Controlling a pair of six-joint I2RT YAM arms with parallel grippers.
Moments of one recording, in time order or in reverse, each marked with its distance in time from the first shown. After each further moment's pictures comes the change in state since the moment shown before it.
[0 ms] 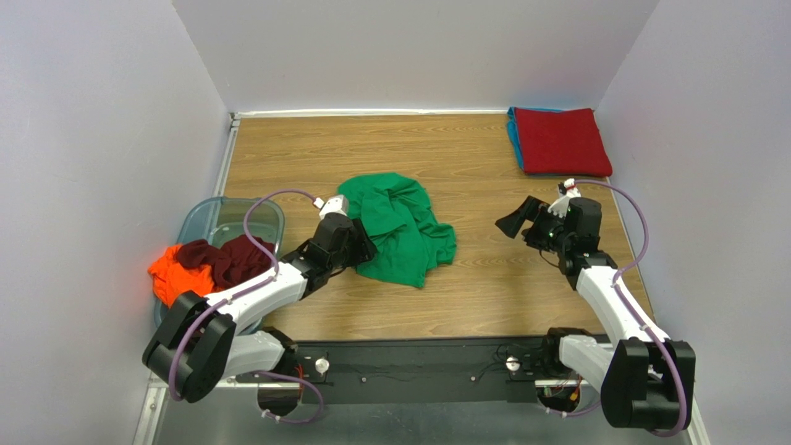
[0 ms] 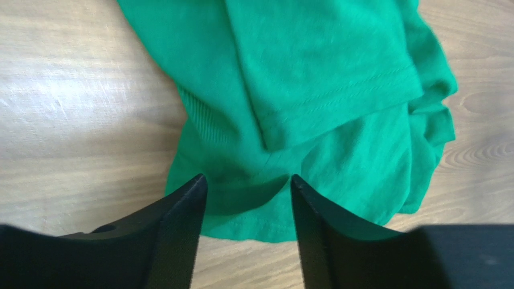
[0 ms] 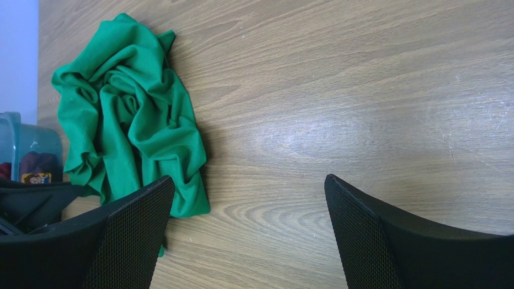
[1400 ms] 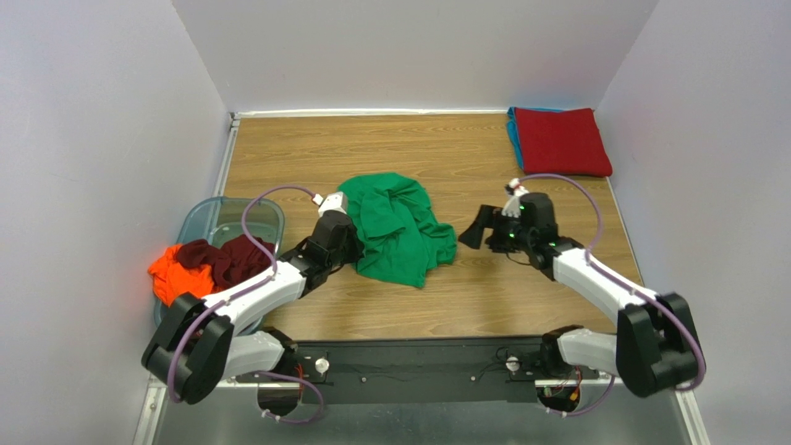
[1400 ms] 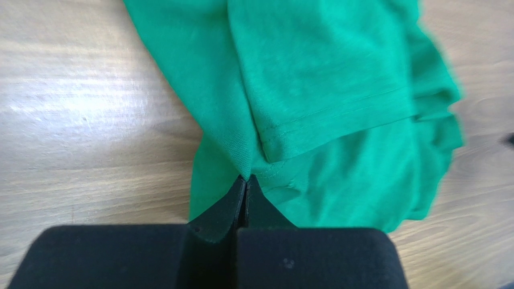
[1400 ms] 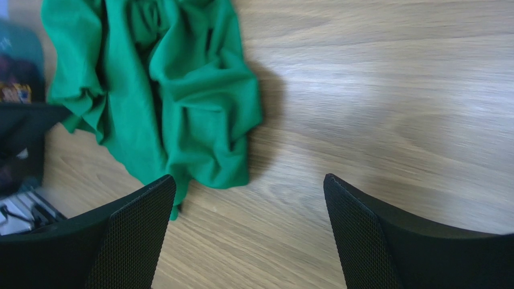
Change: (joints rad) left arm 0.008 0.007 0.023 -0.014 -0.033 0.053; right arm 0.295 0.161 0.051 0.010 0.062 -0.003
